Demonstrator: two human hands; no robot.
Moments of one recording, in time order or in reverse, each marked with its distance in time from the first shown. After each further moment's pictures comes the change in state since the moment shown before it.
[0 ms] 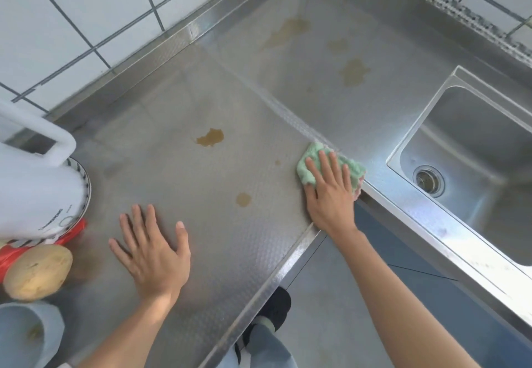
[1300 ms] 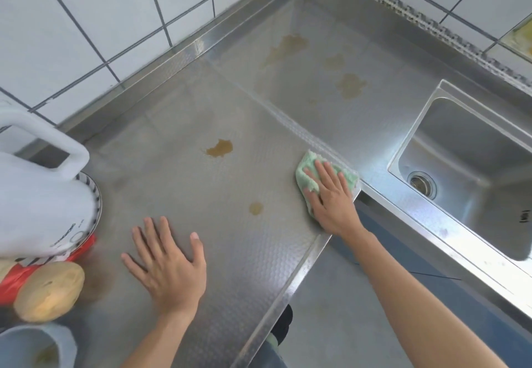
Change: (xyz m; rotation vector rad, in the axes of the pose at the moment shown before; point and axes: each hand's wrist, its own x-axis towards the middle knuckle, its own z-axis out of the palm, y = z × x) left_hand -0.001 -0.006 0.007 0.002 0.010 0.016; right_hand 0.001 -0.014 -0.004 0.101 -0.112 -0.012
